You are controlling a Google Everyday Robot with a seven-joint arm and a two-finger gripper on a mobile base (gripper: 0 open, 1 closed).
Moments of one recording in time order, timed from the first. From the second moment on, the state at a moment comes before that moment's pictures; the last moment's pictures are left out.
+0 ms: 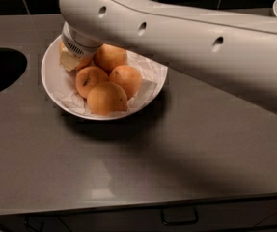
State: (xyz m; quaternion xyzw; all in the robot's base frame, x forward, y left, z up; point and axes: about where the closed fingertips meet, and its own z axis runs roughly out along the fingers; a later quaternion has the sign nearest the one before) arm 0.622 0.148 0.945 -0.53 0.74 0.00 0.42
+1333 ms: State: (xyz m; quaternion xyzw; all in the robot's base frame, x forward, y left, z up) arm 0.608 0.133 0.979 -0.52 0.70 0.04 0.49
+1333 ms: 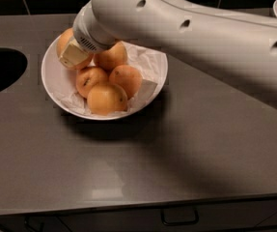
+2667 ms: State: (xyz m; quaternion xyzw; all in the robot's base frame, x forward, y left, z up) arm 0.582 0.105 1.031 -0.50 0.66 0.06 0.56
